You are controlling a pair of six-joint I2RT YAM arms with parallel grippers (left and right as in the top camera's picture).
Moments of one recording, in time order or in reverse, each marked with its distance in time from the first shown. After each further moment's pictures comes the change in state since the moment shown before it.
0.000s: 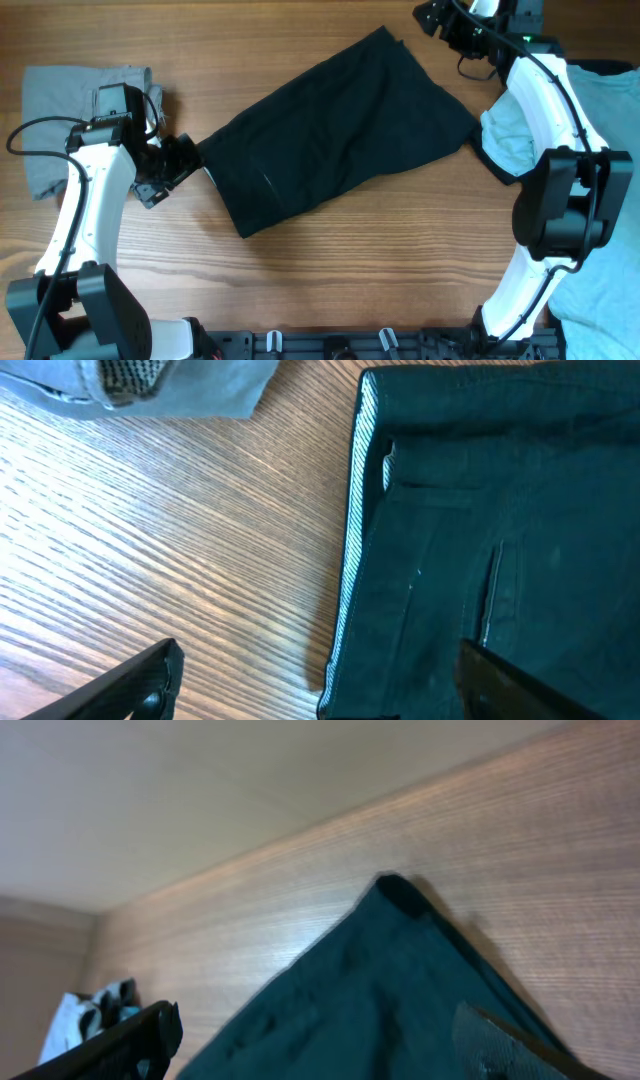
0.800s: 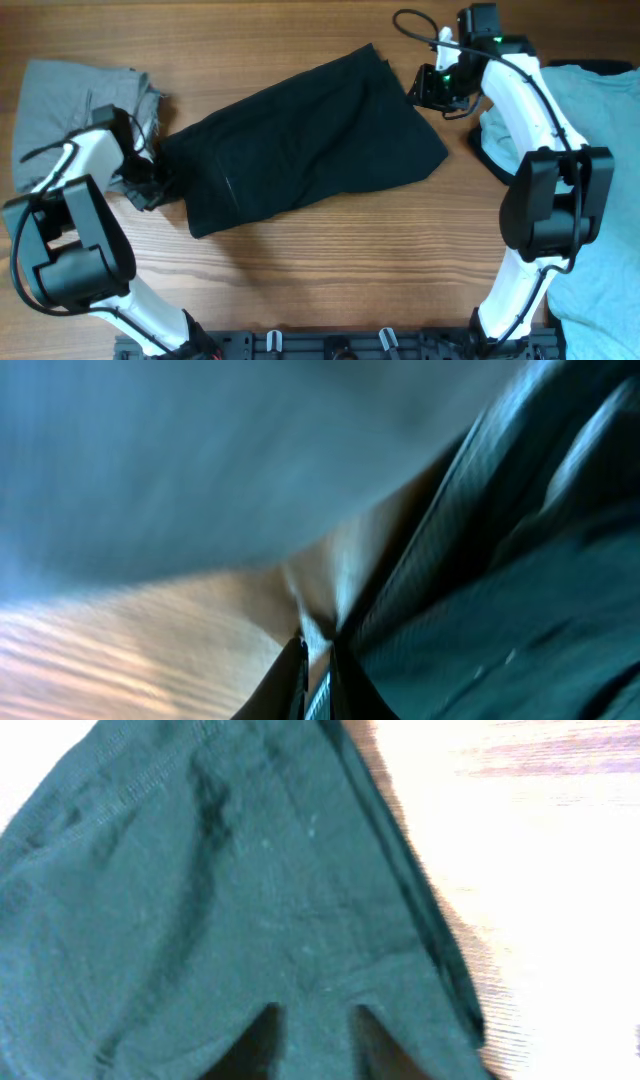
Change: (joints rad) left arm 0.157 0.332 -0.008 0.100 0.064 0.089; right arm 0.109 0.004 -0.013 -0.567 0.211 -0.270
